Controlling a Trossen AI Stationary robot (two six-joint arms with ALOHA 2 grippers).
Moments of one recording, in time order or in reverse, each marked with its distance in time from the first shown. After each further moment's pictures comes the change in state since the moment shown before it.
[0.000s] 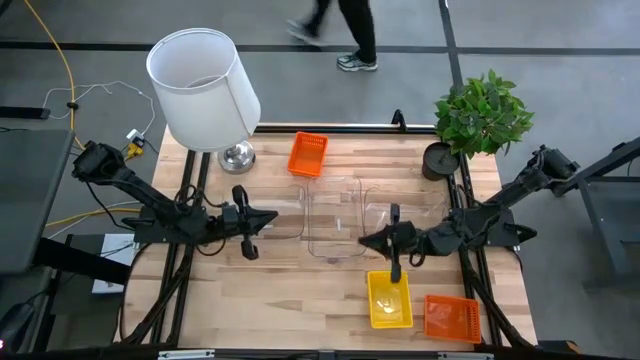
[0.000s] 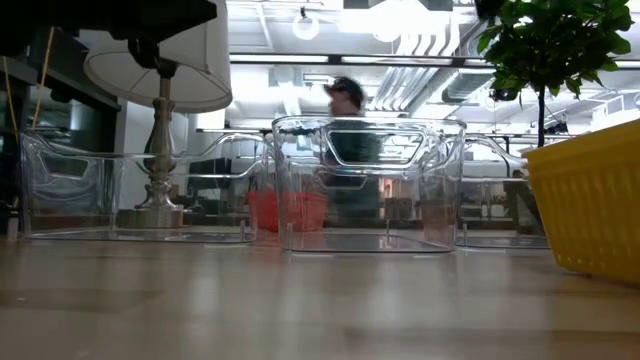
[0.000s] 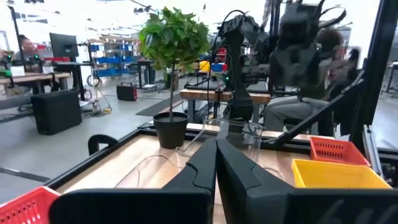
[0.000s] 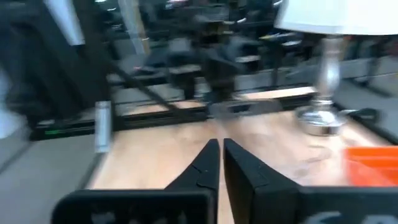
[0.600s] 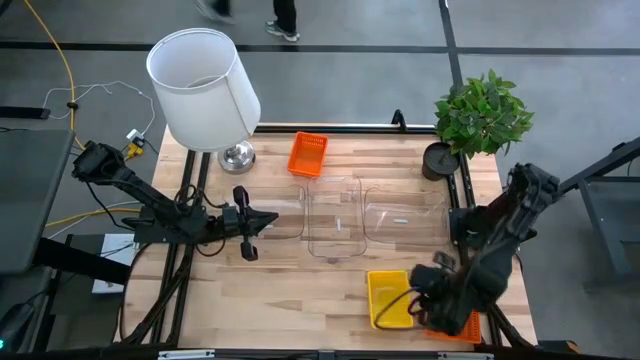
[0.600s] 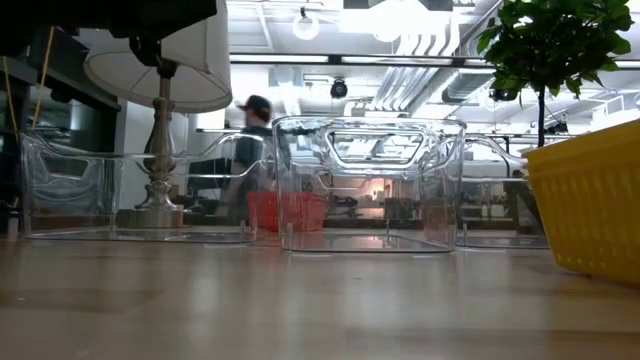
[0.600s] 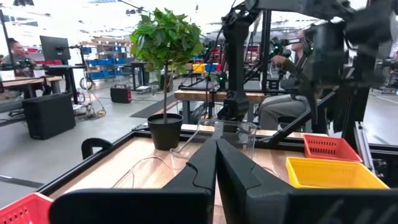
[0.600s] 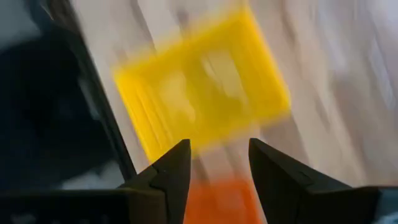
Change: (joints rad) left arm 0.000 0.000 0.000 0.000 0.034 0.013; right arm 0.358 0.316 0.631 -1.542 -0.357 1.135
